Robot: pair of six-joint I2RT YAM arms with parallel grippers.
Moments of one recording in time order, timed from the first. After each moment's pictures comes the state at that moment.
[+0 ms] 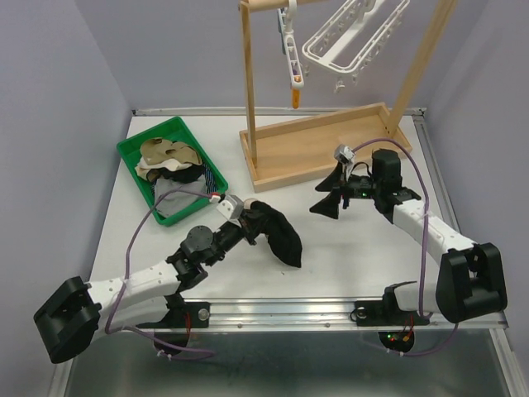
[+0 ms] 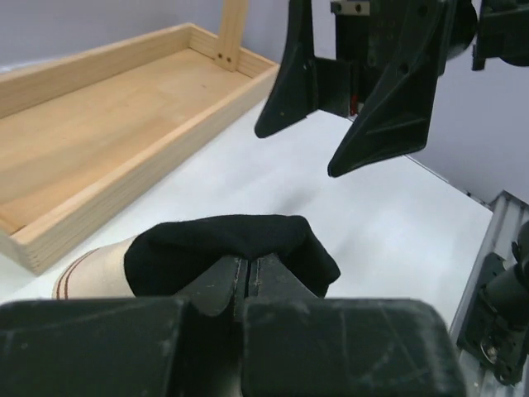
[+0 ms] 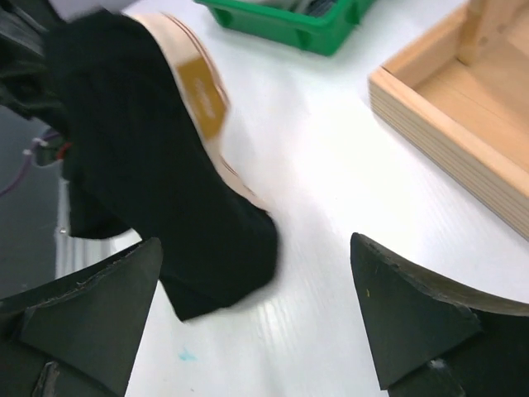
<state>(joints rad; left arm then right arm) -0.92 0.95 0.27 0.80 -0.06 -0.26 0.21 1.29 0.78 0.05 -1.11 -0.10</state>
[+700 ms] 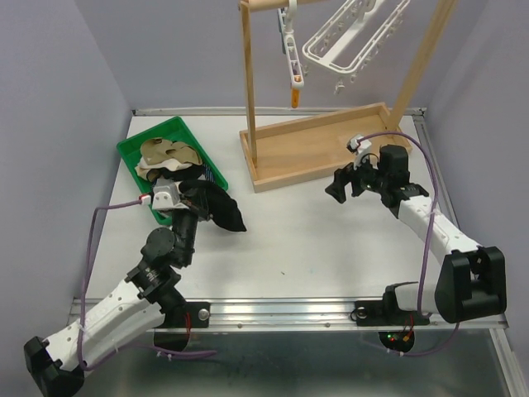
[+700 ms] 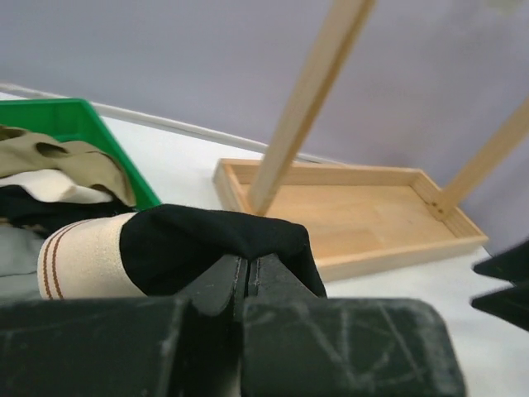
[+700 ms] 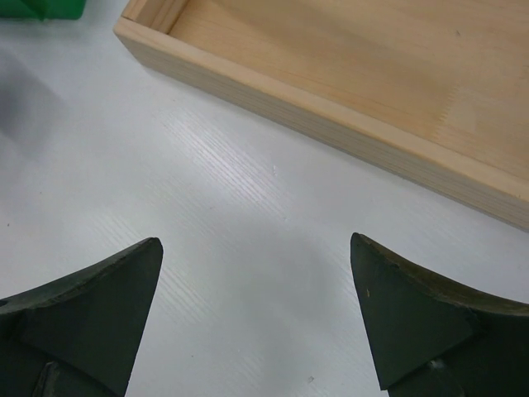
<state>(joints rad) -0.83 0.47 0.37 0.30 -0.69 -0.24 0.15 1.29 0.84 -0.11 -0.58 -0.19</state>
